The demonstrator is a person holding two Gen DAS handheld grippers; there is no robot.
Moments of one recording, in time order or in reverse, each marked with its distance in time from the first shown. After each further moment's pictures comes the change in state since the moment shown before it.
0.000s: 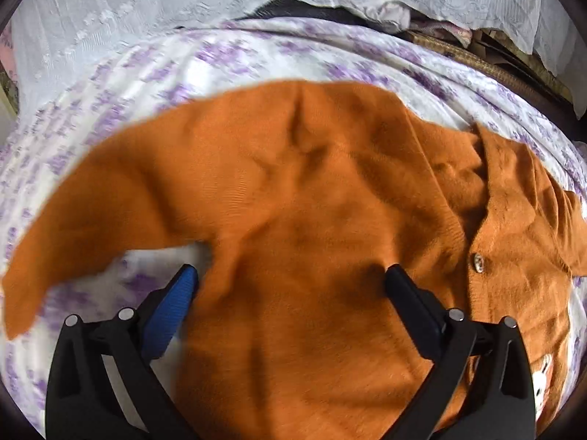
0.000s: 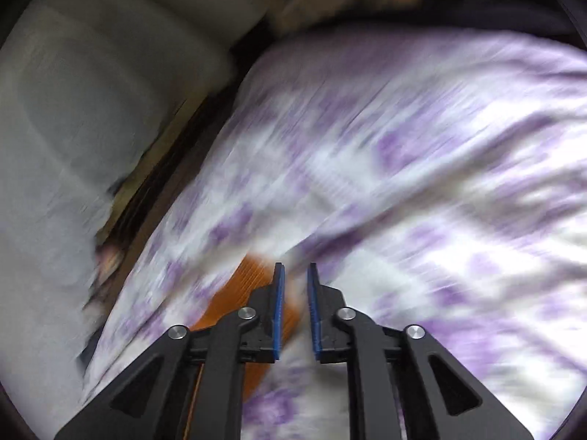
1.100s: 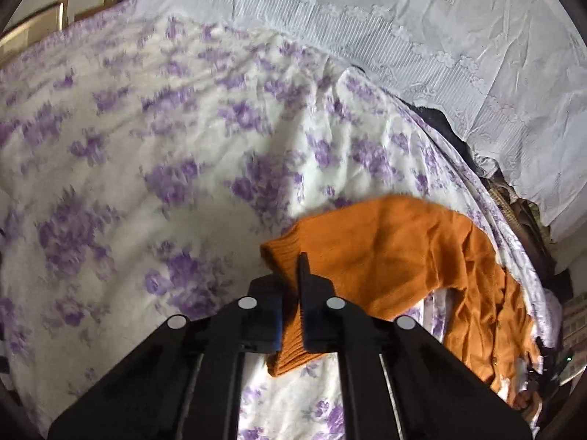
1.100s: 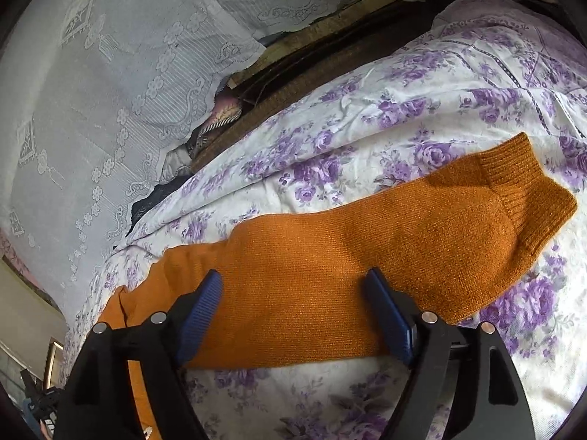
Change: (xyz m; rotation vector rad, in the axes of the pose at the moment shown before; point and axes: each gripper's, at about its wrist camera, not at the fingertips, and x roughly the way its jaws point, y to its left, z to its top) left arm -0.061 0.274 -0.042 -0.480 -0.118 -0.100; right arm 0.018 0.102 -0.087 -0.453 0.375 0.383
